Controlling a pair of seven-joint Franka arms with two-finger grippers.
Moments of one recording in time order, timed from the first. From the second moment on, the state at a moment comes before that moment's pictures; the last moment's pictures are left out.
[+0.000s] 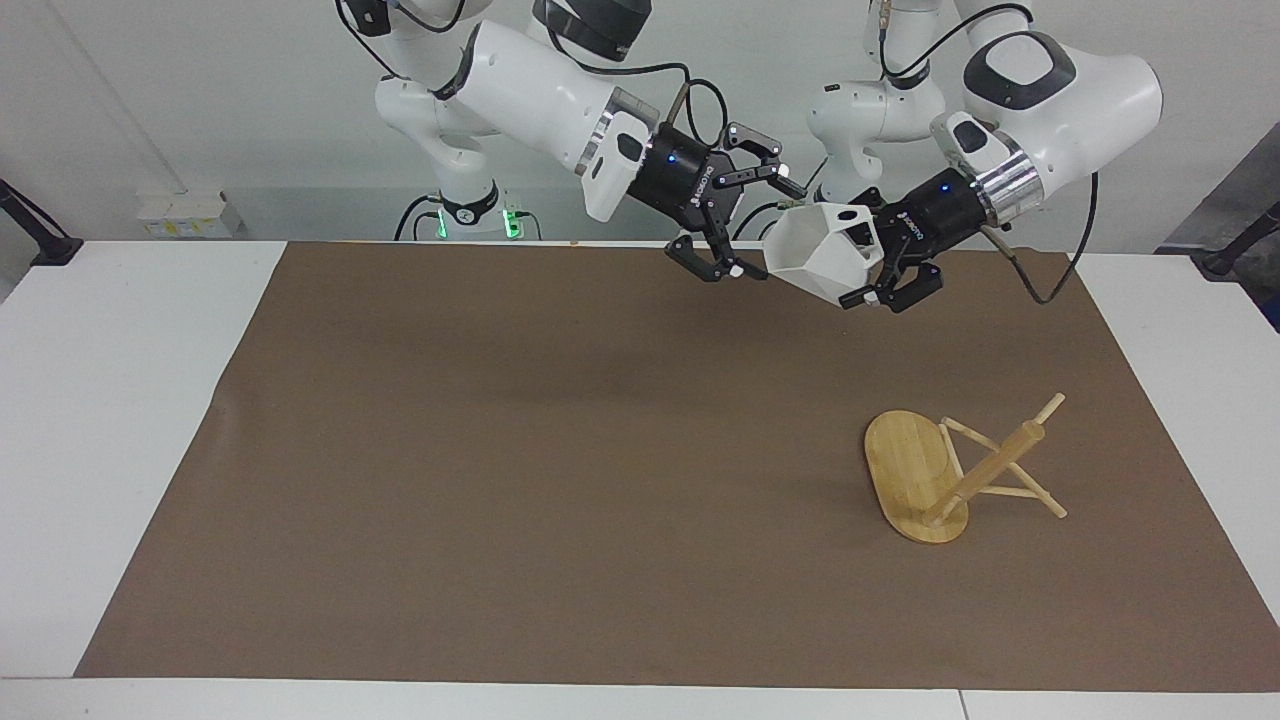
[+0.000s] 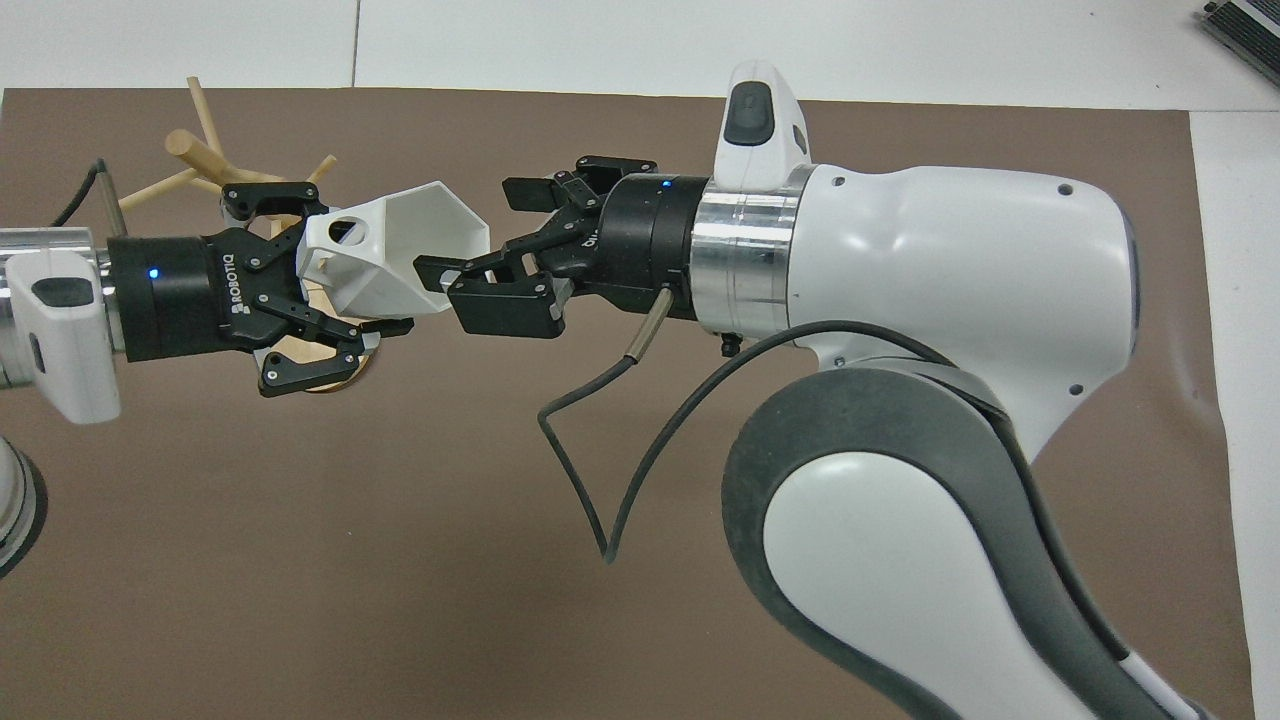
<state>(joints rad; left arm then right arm) -0.06 -0.14 -0.10 -1.96 -1.05 2.04 1.57 -0.09 0.24 0.73 -1.53 0.86 2.44 -0.62</state>
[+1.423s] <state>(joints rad) -0.13 -0.10 -0.12 -2.22 -1.04 2.69 0.97 -0.52 0.02 0.72 -1.87 0.10 2.01 -0.11</state>
